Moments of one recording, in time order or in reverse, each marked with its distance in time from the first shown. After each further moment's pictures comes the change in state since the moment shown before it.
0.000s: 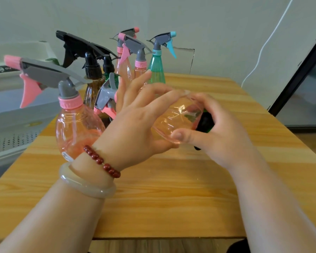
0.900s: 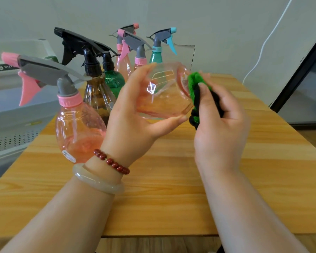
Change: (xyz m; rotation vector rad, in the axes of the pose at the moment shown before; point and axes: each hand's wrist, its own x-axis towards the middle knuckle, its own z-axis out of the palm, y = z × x) left_hand 0.004 0.002 0.013 -0.666 0.285 -0.228; right_hand 0.007 -0.002 0.050 0.523 0.697 -0.152
